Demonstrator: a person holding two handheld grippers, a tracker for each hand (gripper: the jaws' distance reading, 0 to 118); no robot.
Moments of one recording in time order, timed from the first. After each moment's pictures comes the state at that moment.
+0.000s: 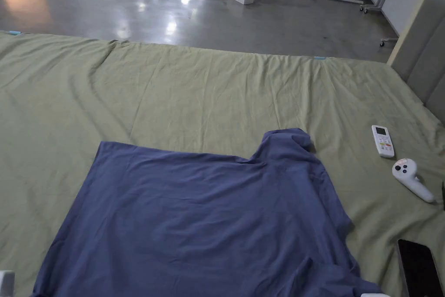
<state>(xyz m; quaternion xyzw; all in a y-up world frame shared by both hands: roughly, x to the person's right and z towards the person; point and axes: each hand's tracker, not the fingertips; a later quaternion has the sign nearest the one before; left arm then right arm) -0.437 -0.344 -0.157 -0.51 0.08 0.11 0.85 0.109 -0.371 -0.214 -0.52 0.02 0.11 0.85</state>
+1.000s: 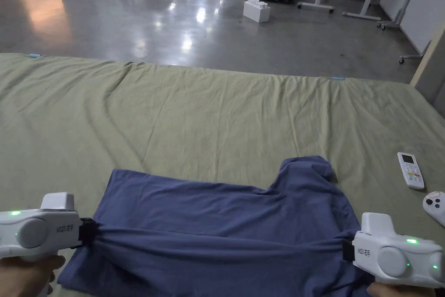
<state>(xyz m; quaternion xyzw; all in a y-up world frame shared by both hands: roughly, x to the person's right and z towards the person) -0.456 -0.338 -0.351 -0.45 0.10 0.12 0.88 0.077 -0.343 -0.424 -0.43 0.02 0.06 0.90</state>
